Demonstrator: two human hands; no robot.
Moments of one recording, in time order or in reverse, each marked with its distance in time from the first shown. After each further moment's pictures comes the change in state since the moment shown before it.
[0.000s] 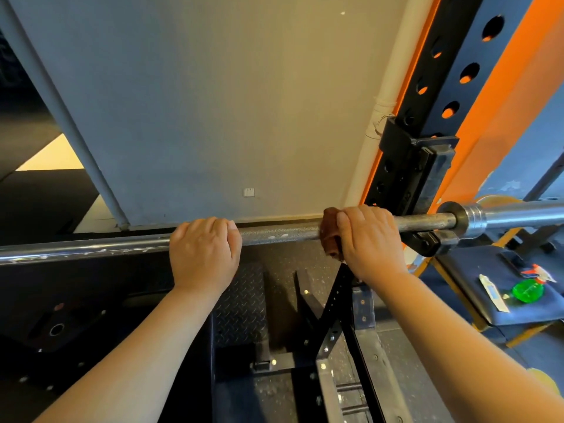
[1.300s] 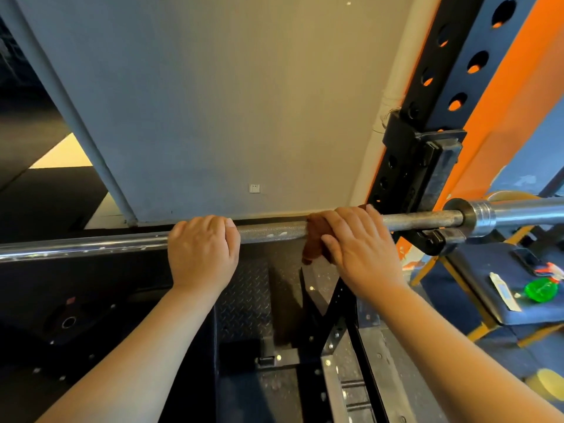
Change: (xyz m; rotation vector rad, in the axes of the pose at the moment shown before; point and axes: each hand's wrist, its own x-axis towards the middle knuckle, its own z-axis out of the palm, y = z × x) left_hand 0.001 0.003 -0.002 0.028 0.015 -0.016; right_hand -0.021 -0.001 0.015 -0.021 -0.053 -0.145
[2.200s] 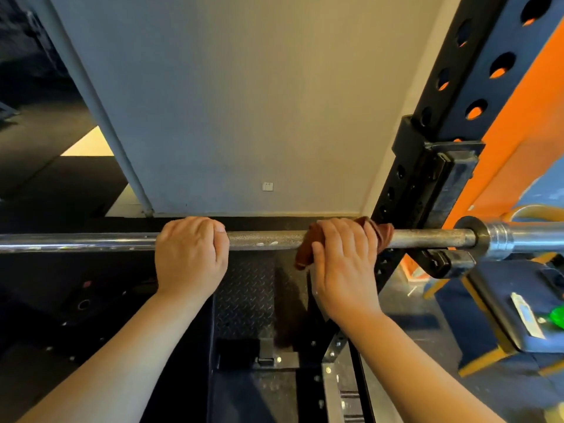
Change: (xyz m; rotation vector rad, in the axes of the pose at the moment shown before) left_hand 0.003 0.004 -0.010 -0.001 -0.111 -0.031; right_hand 0.001 -0.013 0.014 0.266 0.109 0.076
